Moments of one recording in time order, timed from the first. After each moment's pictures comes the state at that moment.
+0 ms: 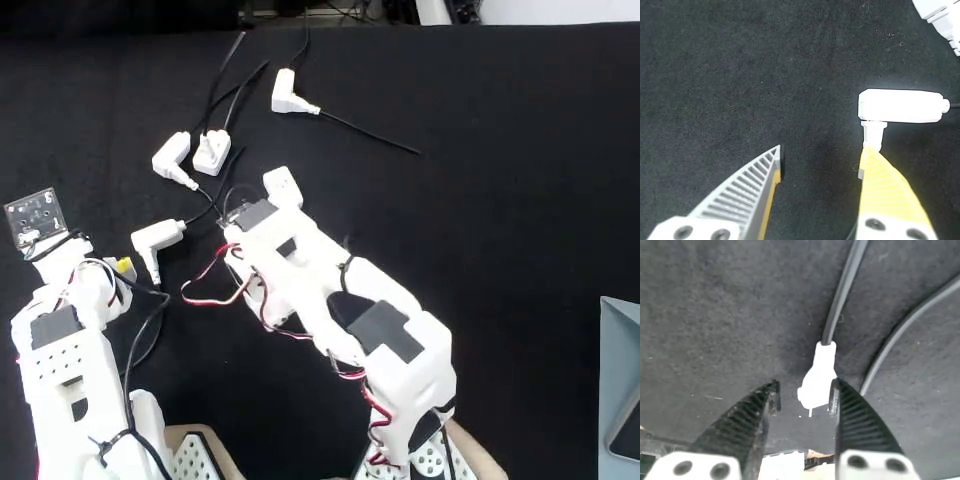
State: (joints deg) left arm -29.5 -54.7 70.2 45.5 -0.5; right arm -40.4 21.7 11.6 86.9 -4.7
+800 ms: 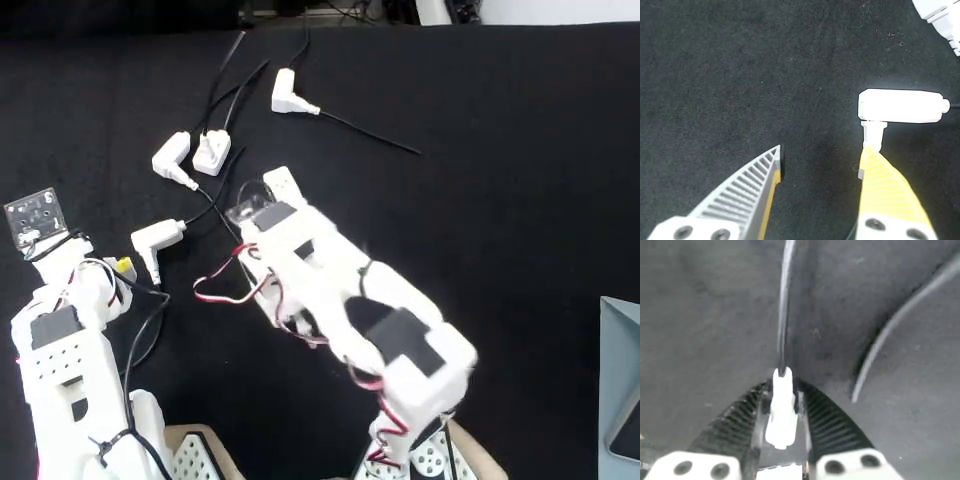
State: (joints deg) left arm -29.5 -54.7 70.2 45.5 -0.5; right arm -37.8 11.8 18.1 81.9 -3.7
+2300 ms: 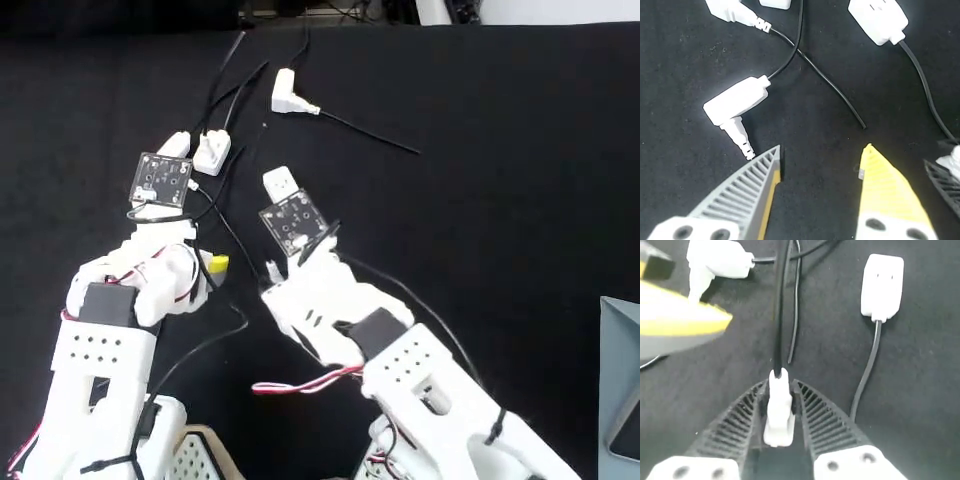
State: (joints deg) left arm 1.3 -54.7 54.5 63.2 -4.3; right arm -38.4 -47.4 68.0 35.1 -2.4
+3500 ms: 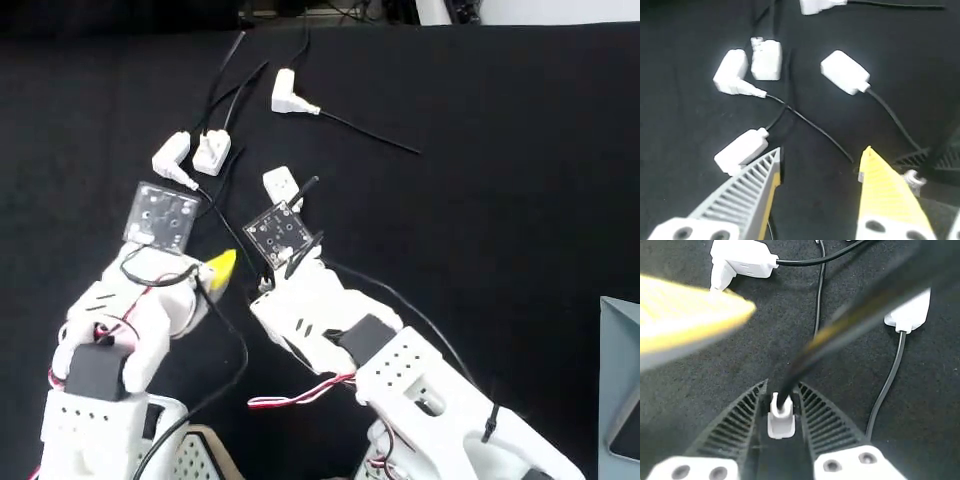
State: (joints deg) left arm 4.8 -76.6 61.1 61.6 -9.9; right arm -42.2 -46.7 70.1 31.5 -1.8
